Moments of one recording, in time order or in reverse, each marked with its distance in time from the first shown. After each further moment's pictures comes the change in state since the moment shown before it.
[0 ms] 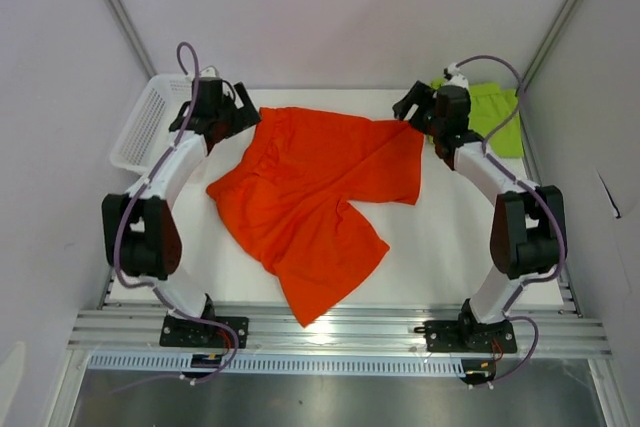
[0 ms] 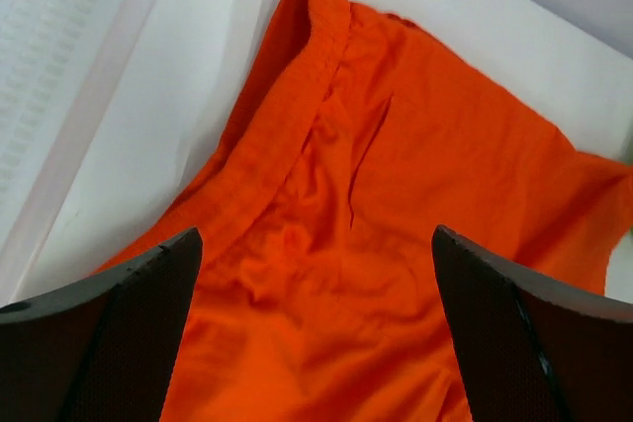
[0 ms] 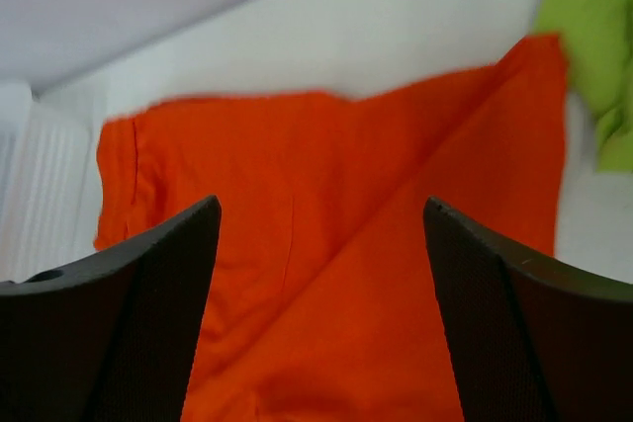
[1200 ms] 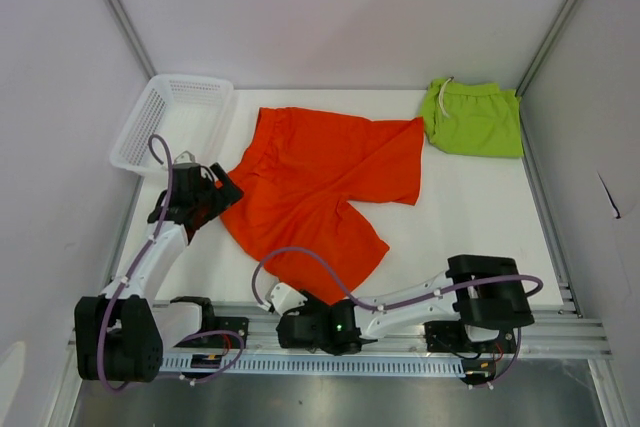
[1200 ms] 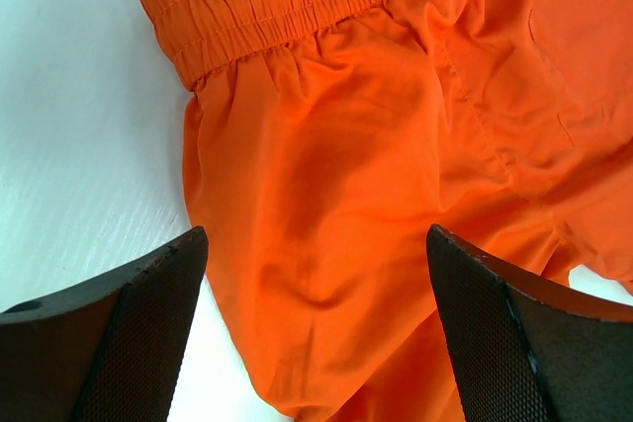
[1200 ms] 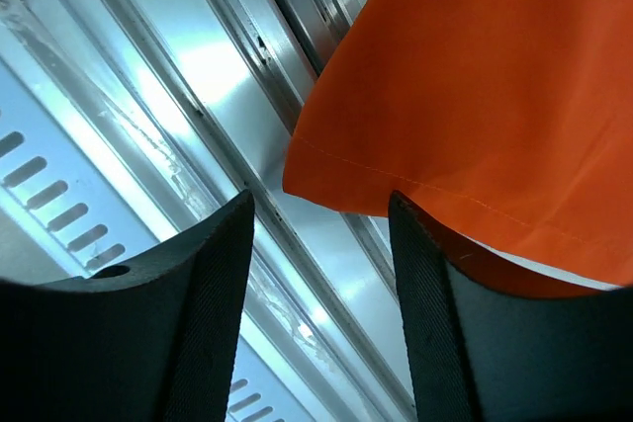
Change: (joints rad) left arm 0.099 -0.637 -0.797 0.045 0.050 -0.118; right arm 1.481 -0.036 -0.299 -0.447 0.449 -0.121
